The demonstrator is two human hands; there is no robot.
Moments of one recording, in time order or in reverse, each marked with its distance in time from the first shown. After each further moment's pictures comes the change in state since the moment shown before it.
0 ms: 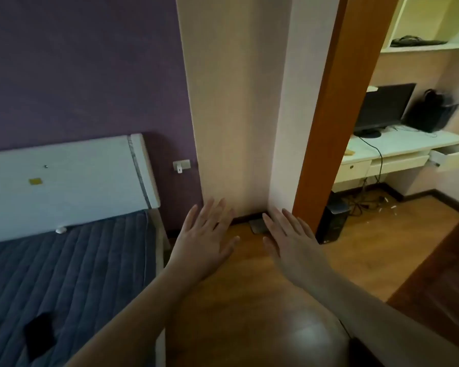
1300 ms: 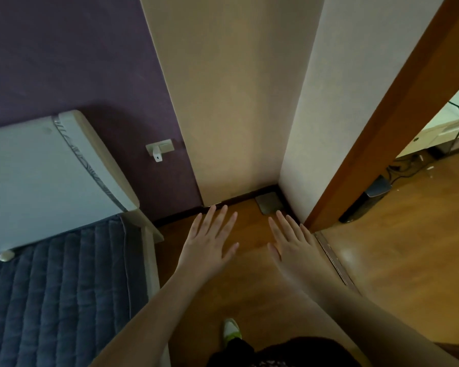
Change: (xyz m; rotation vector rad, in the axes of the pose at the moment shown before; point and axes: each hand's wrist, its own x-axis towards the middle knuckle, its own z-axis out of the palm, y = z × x) left_hand 0.317 -0.176 0.248 -0.020 -0.242 0.036; right_hand 0.330 0.079 0.250 0.028 -0.366 0.150
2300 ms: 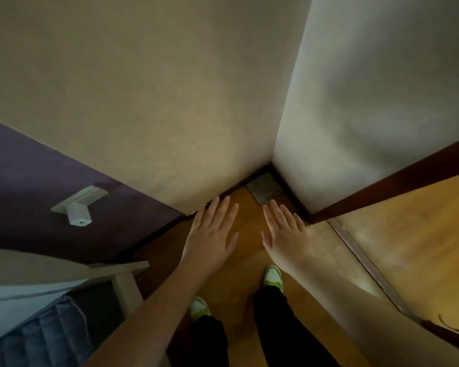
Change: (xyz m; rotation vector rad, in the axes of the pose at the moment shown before) left_hand 0.358 -0.068 0.147 0.017 -0.235 0.228; right_hand 0.333 0.093 0.126 0.160 -0.254 0.236
